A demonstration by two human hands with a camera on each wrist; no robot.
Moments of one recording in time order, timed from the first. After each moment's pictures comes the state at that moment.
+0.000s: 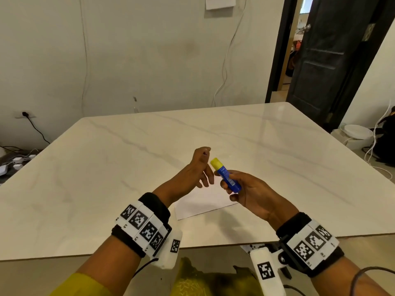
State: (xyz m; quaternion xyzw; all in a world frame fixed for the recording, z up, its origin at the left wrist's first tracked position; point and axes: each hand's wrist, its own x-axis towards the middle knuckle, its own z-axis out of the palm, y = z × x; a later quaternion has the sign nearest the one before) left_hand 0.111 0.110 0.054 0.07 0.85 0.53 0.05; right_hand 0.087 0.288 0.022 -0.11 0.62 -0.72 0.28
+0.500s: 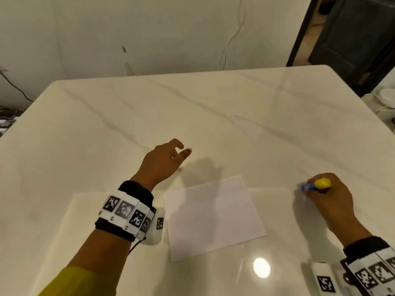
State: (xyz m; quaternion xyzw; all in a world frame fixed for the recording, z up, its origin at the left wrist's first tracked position) left_hand -0.037 0.011 0.008 -0.09 0.95 0.31 0.02; right_hand -0.061 0.384 -0.062 0.13 0.85 -0.51 -0.03
